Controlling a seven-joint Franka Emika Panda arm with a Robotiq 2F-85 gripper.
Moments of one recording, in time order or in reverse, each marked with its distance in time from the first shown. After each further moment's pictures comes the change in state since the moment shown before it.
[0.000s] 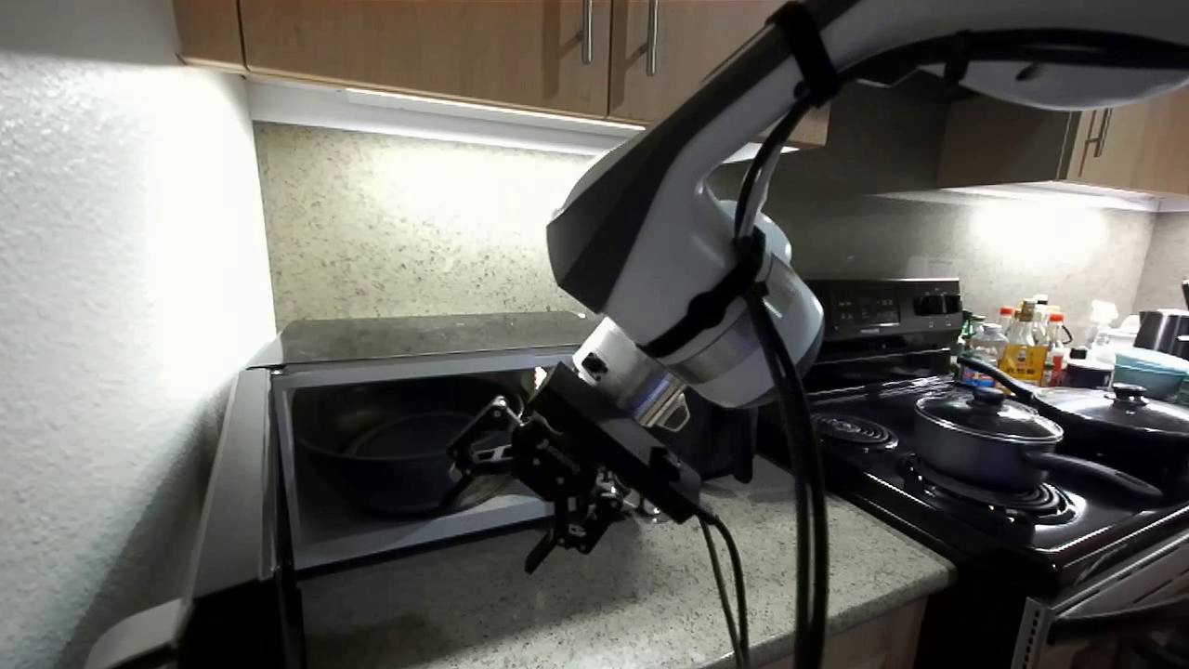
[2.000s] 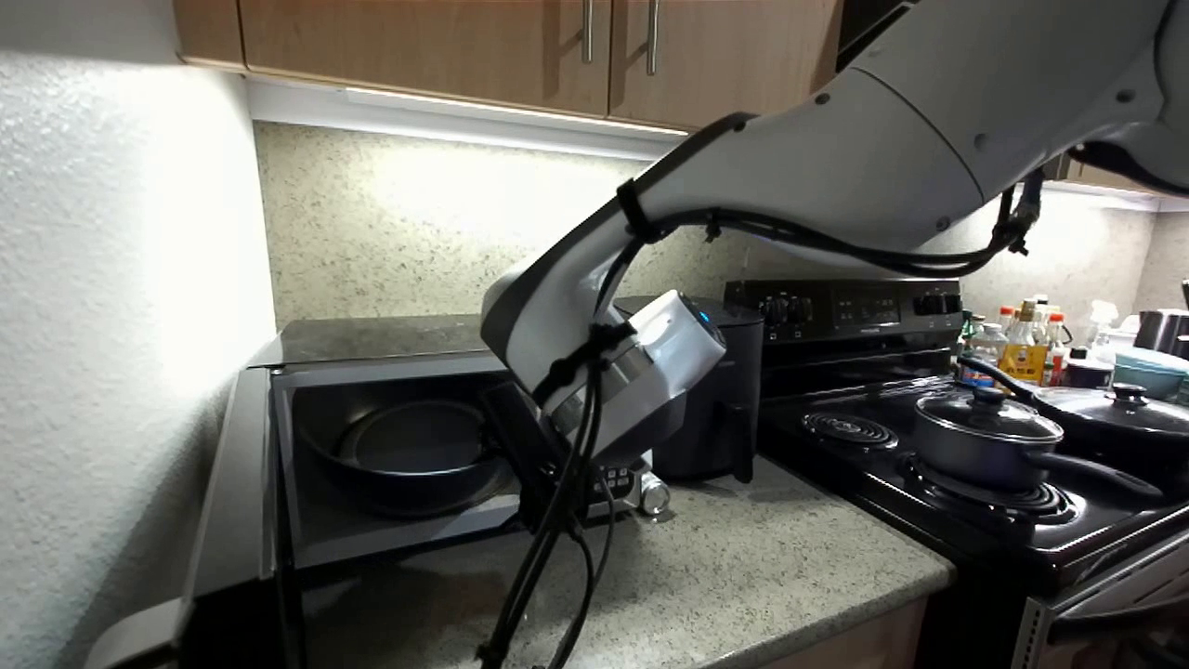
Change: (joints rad) arm 0.063 0.382 -0.078 0.401 0.283 0.357 0.130
